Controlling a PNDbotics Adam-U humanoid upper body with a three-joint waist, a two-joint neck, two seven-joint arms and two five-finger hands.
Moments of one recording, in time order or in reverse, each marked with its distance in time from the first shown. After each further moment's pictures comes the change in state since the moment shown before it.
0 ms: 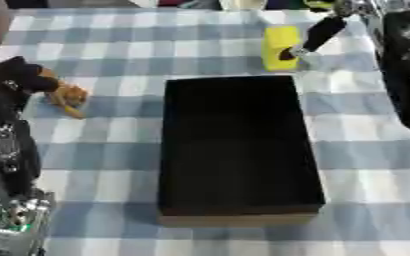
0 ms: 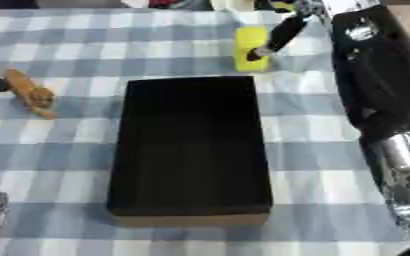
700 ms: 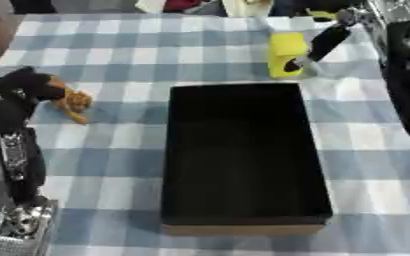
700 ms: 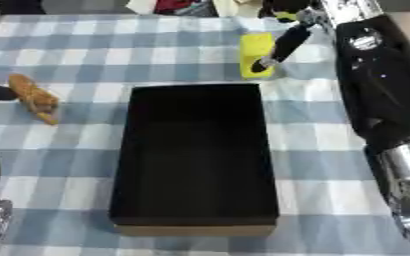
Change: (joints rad) left arm -0.007 0.000 -0.001 0.000 -0.009 -0.002 -0.003; right arm -0.009 0.000 0.000 0.000 0.000 0.004 0.028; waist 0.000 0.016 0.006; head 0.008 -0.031
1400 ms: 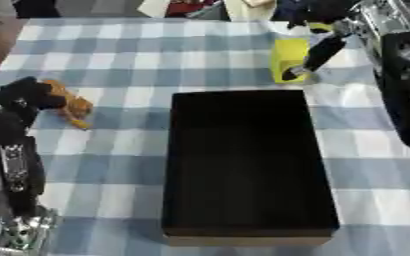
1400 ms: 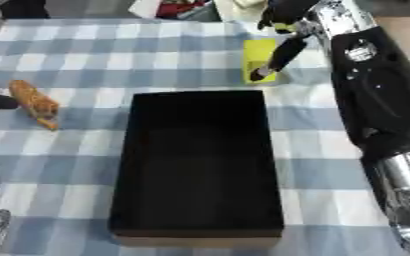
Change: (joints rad) left arm -0.009 0.000 -0.007 0.000 -0.004 -0.007 -0.007; right arm -0.005 0.000 -0.010 0.000 -0.005 0.036 0.037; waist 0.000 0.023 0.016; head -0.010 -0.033
